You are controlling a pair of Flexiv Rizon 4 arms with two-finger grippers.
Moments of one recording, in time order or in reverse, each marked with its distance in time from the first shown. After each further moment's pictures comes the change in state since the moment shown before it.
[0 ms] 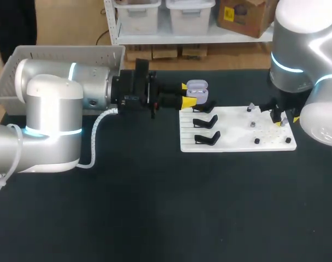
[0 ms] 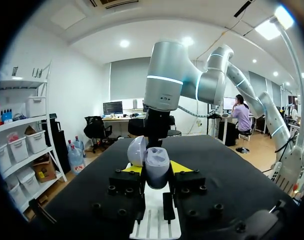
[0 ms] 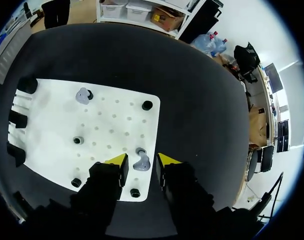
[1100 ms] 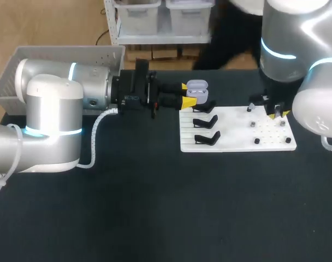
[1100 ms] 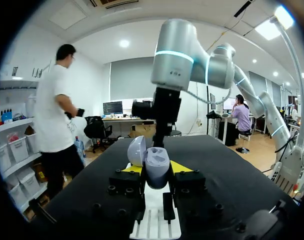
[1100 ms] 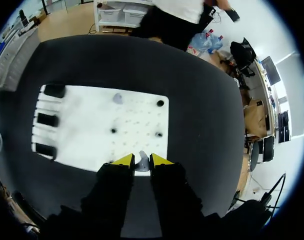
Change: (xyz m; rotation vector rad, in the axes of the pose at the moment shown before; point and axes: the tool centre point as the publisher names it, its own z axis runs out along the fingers) left arm 0.000 0.000 0.000 0.000 0.000 0.000; right arm 0.010 0.038 -0.070 -0.027 0.004 0.072
